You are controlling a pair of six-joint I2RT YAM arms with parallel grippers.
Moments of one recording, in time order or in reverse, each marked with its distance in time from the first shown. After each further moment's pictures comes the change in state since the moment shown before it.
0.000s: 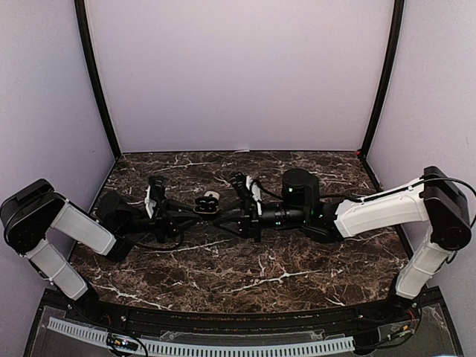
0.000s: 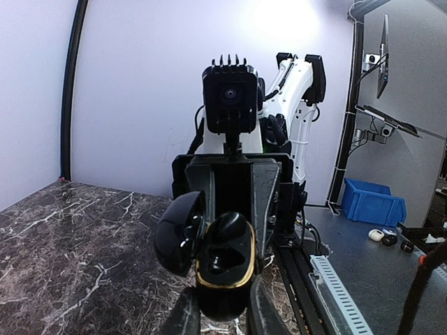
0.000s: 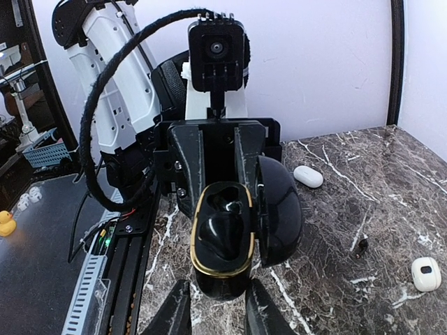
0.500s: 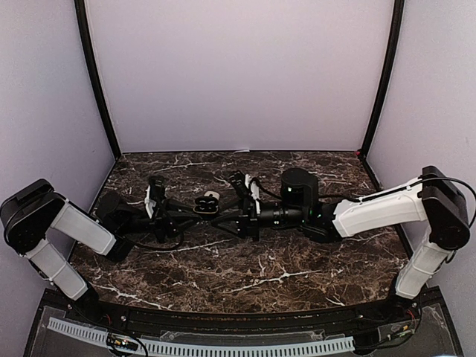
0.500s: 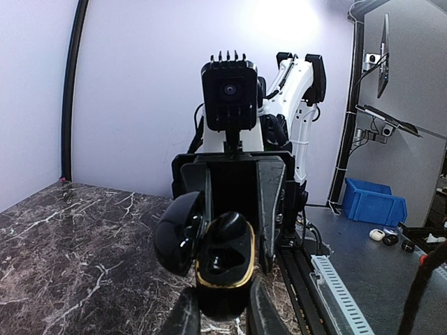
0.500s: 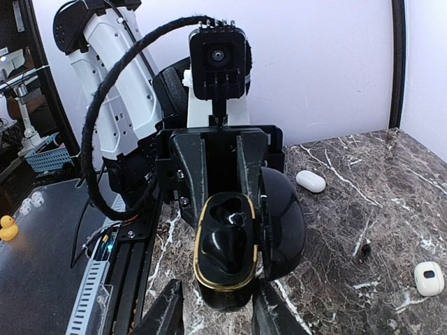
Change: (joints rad) left arm 0.000 0.000 0.000 0.001 -0.001 0.006; right arm 0.004 0.012 0.011 0.019 0.000 0.021
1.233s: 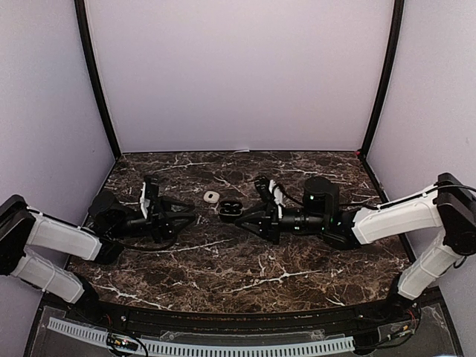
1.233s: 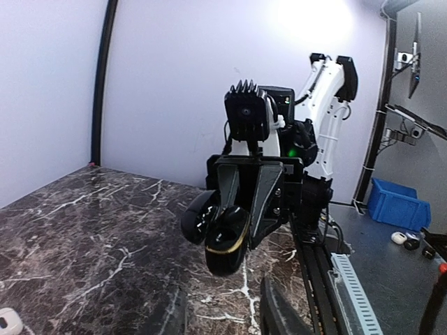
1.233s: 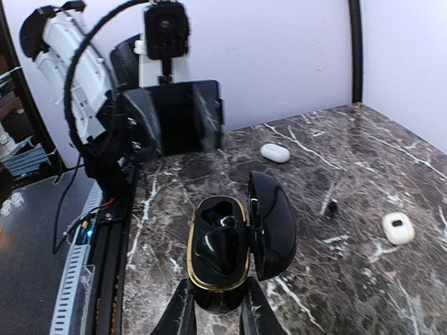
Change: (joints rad) left arm -0.009 -0.183 -0.050 -0.252 -0.125 0.082; right arm -0.052 -0.109 -0.185 0.046 0.071 0.008
